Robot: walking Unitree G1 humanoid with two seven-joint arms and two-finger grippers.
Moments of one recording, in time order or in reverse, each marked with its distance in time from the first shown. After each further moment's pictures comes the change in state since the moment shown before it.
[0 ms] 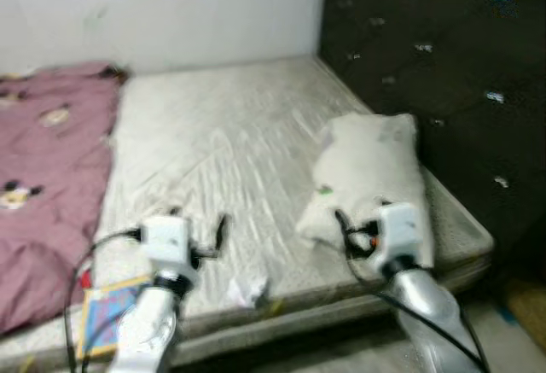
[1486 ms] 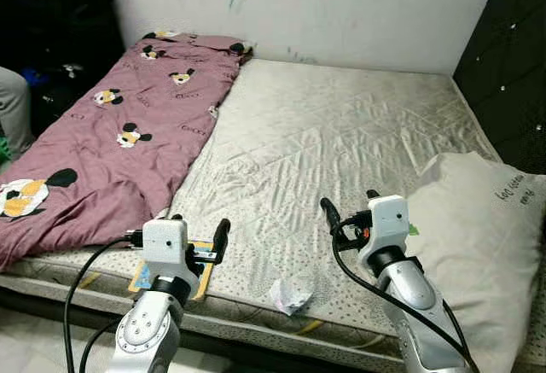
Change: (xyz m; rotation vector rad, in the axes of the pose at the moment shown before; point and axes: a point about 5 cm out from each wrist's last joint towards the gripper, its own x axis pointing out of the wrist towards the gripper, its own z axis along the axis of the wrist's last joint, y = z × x) left arm 0.000 0.002 -0.006 -0.117 0.058 -0.008; right arm 0.011 0.012 0.011 0.014 -0.059 0.032
